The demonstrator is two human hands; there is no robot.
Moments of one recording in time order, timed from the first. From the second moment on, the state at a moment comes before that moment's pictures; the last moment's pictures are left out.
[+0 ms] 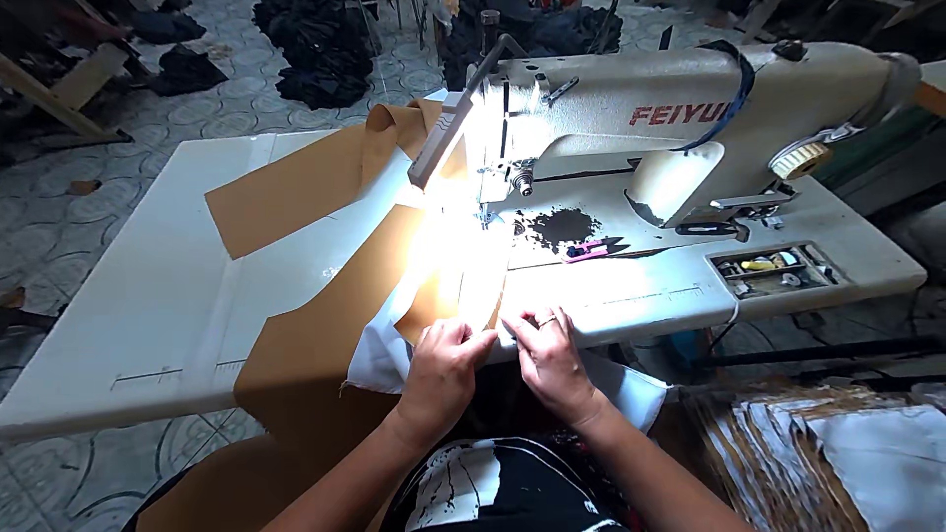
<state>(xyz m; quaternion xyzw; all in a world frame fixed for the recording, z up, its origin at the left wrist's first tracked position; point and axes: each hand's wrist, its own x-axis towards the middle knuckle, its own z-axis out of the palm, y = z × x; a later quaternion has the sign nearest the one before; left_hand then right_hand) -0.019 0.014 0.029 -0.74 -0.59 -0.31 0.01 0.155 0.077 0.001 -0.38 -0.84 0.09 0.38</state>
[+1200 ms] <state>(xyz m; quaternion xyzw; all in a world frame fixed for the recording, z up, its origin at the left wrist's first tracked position) -0.014 0.011 0.036 -0.74 -0.61 -0.26 0.04 0.166 0.091 0.019 -0.24 -0.92 0.01 0.32</state>
